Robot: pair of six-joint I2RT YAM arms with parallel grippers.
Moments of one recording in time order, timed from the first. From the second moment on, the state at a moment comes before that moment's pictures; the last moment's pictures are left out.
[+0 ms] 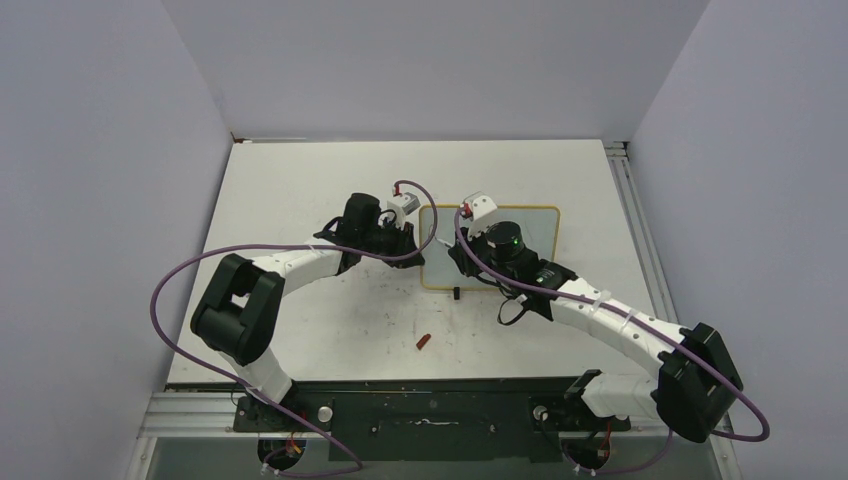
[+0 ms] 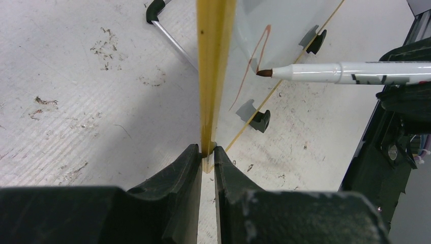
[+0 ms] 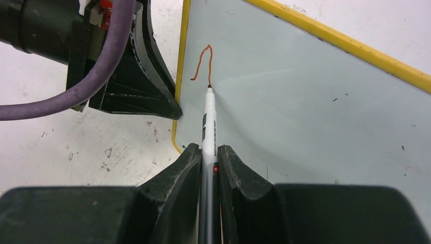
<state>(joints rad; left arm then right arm) -0.50 1.69 0.97 0.05 0.58 -0.18 0.72 1.24 0.80 -0.01 0.05 0.14</state>
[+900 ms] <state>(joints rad) -0.50 1.69 0.97 0.05 0.58 -0.17 0.73 1.23 0.79 0.01 0.09 0.14</state>
